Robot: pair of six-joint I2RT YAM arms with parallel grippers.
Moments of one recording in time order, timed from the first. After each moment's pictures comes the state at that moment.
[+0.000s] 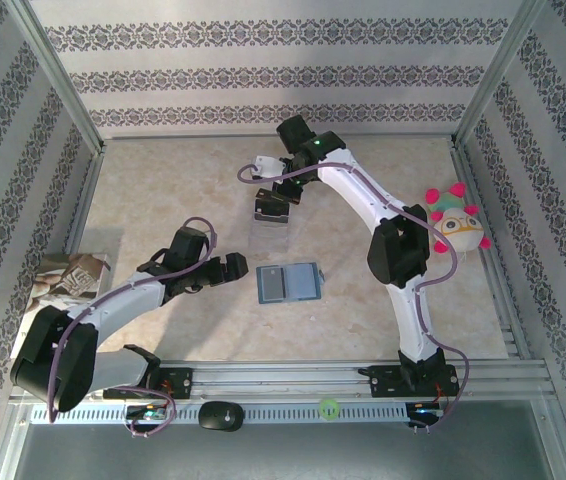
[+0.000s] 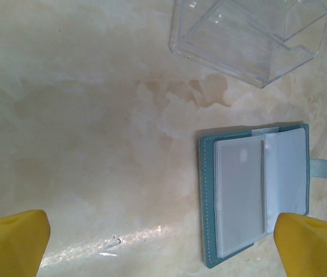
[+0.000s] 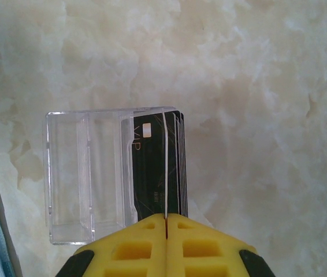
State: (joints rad) left arm -0.39 1.25 0.56 -0.21 0.27 -0.66; right arm 0.52 2.22 2.16 -1.06 -0.27 -0.82
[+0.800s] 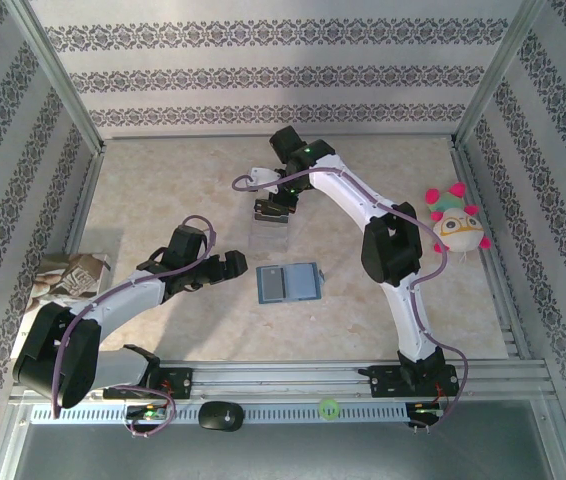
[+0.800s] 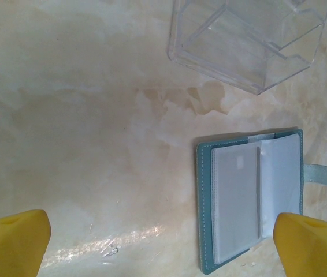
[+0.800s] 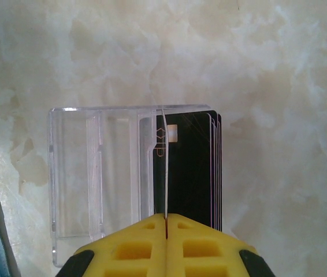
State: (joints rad) left arm -0.36 1.26 0.56 -0.19 0.30 -0.66; right arm 0.55 2.27 2.13 -1.04 -0.27 -0.82
